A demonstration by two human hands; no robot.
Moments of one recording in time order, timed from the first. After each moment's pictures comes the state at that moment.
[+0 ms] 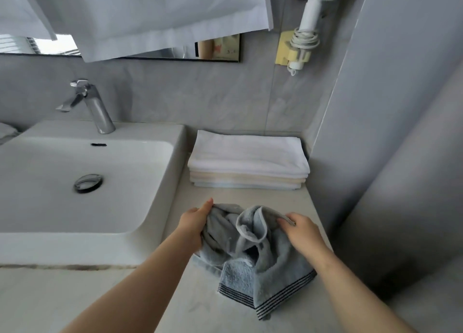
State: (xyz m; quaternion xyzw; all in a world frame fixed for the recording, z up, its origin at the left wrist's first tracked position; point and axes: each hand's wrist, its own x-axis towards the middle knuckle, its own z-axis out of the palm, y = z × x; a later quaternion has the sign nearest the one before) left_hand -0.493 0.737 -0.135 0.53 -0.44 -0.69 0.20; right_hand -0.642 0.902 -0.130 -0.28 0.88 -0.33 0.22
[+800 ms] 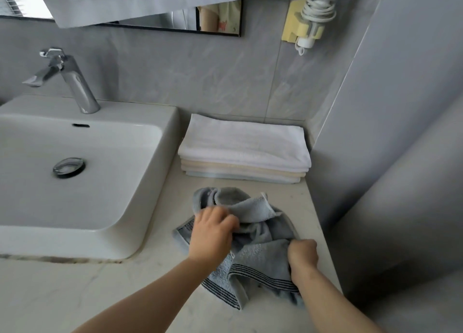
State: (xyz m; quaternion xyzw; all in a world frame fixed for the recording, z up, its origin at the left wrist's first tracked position) left_hand -0.519 0.771 -0.197 0.23 -0.91 -0.06 0.34; right_hand -0.654 0.898 -0.192 0.09 0.85 -0.46 0.24
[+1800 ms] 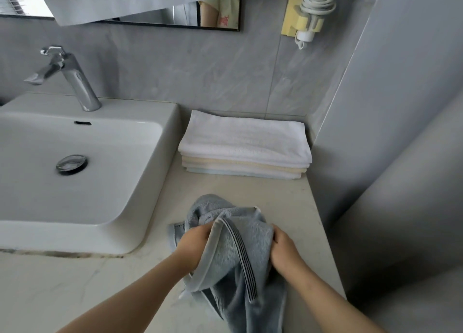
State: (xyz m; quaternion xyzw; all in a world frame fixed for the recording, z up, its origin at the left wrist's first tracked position) left_hand -0.487 0.764 -0.178 0.35 -0.87 -0.35 -0.02; right_hand -0.633 0.896 -0.196 -0.29 0.81 -0.41 0.32
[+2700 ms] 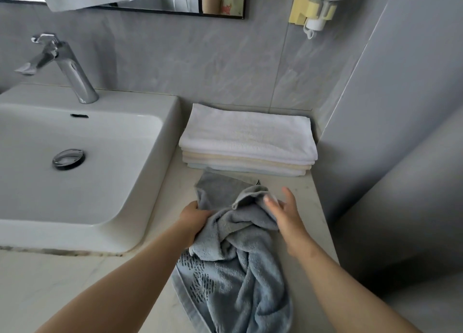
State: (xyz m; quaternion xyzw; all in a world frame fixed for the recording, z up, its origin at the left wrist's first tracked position) left_hand -0.515 0.726 -0.179 0.54 -0.58 -0.61 0.06; right_hand -0.664 0.863 -0.178 -0.19 0.70 -0.59 0.36
